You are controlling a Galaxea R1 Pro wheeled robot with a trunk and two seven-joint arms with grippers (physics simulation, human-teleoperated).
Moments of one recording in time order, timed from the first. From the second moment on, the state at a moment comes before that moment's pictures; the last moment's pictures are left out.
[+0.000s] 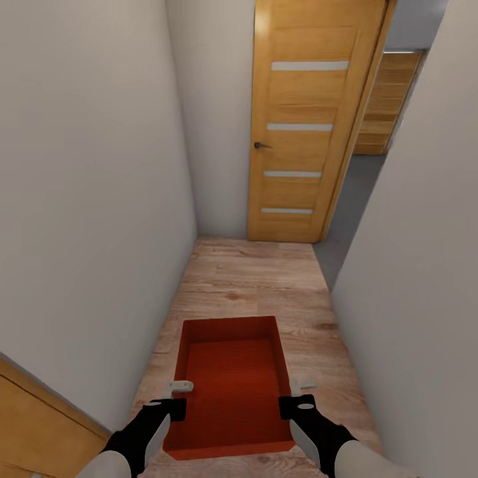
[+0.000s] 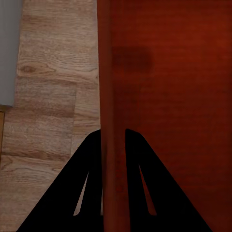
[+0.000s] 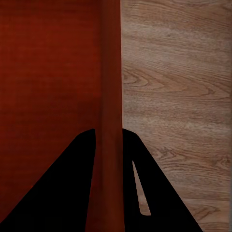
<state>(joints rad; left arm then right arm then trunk) -0.55 -0.08 0.00 -0.42 0.01 0.27 0.11 -0.63 0.09 0.56 -0.28 -0.45 0.11 -0.29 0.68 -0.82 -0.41</state>
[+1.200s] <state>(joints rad) -0.55 -0.08 0.00 -0.42 0.01 0.27 0.11 -0.63 0.09 0.56 -0.28 -0.45 0.11 -0.29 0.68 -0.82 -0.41</state>
